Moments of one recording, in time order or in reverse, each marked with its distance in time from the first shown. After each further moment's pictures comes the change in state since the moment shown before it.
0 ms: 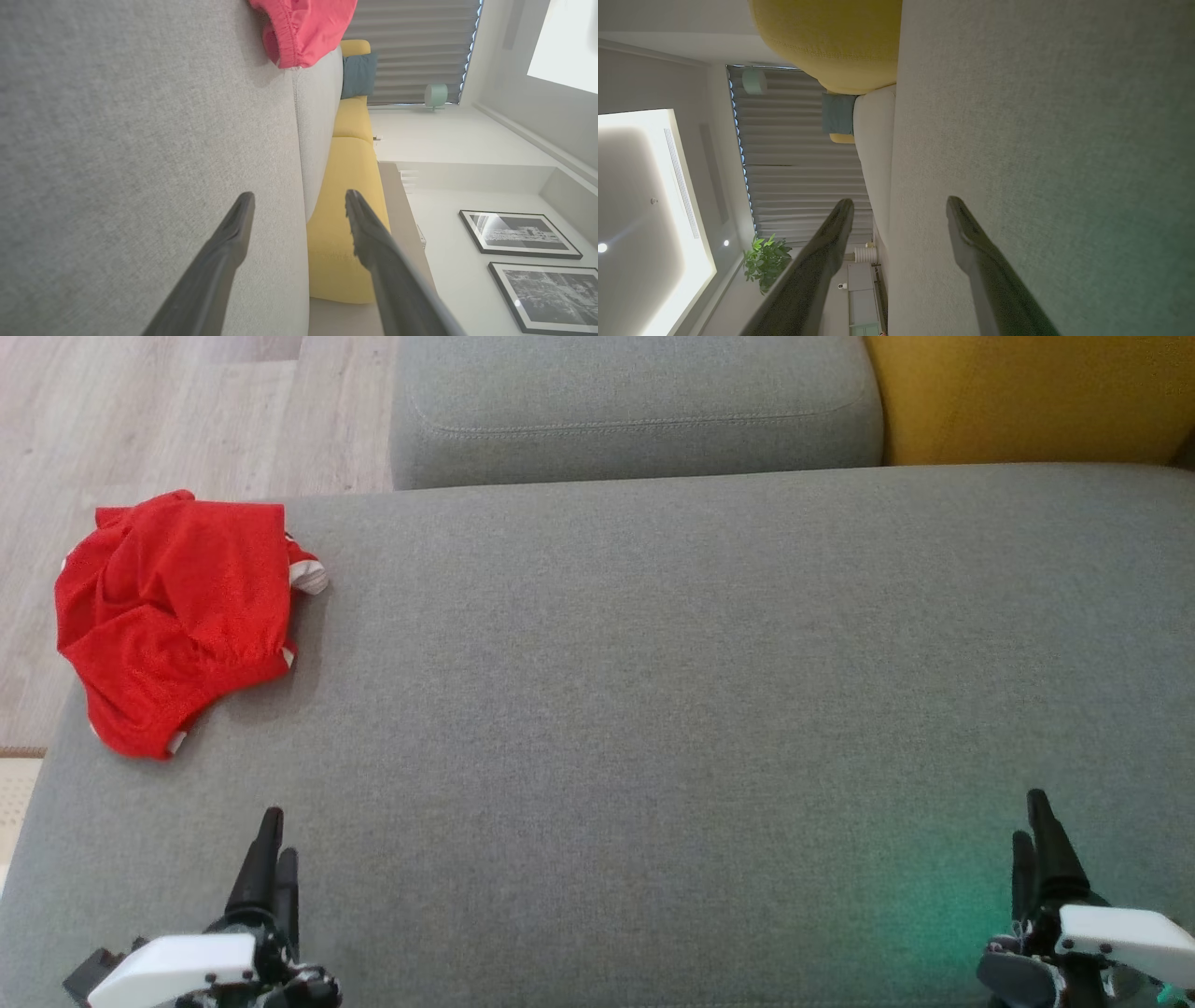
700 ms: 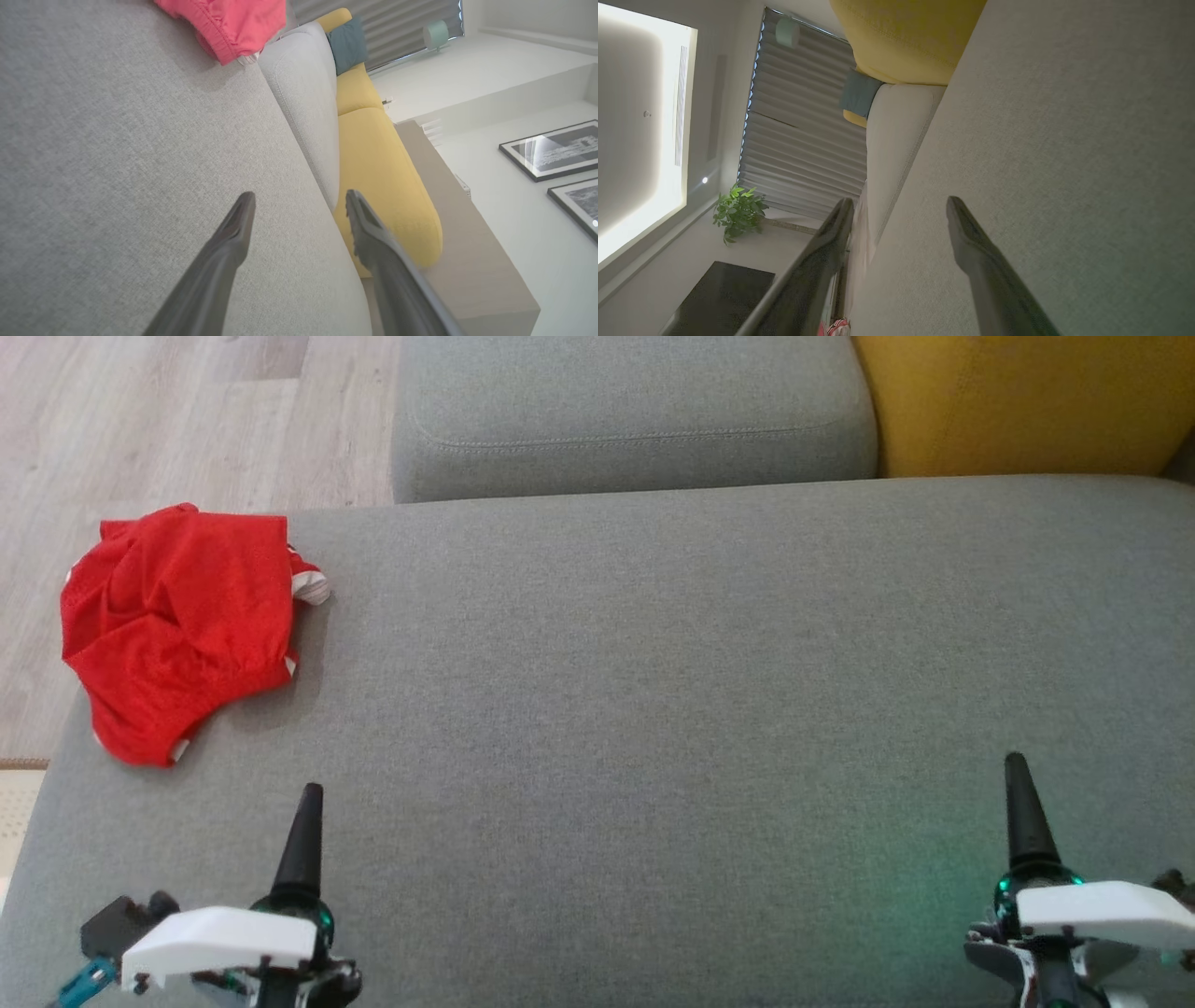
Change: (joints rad) left arm 0.007 0.002 -0.067 -0.096 0.323 0.041 -0.060; right arm 0.005 0.000 0.043 -0.098 -0.307 0.000 -0.062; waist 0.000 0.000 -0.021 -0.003
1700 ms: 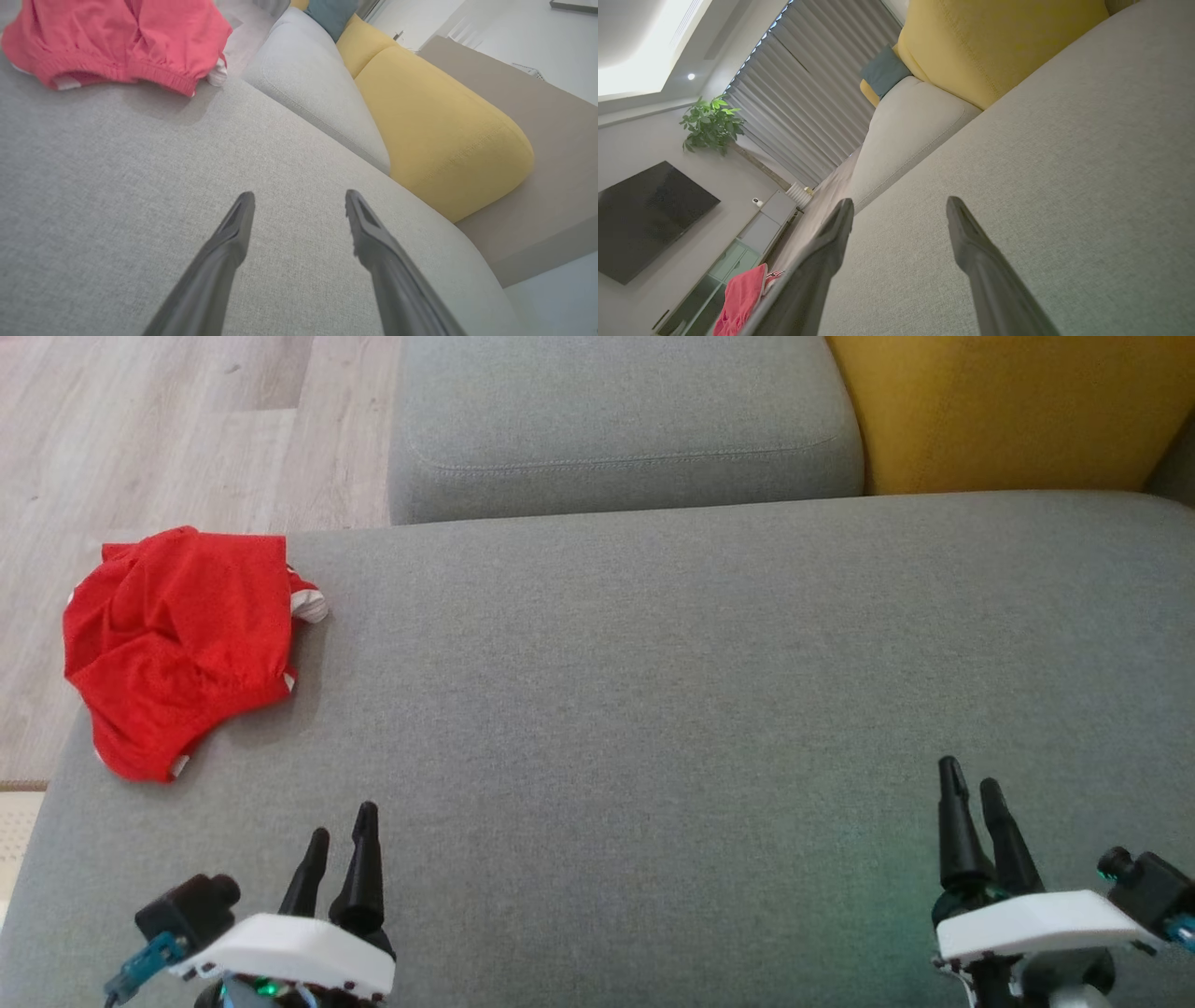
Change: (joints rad) left arm 0.041 0.034 -0.127 -0.053 0.510 0.086 -0.089; right arm 0.039 -0.001 0.097 -0.061 -0.474 0.000 -0.087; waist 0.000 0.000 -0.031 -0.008
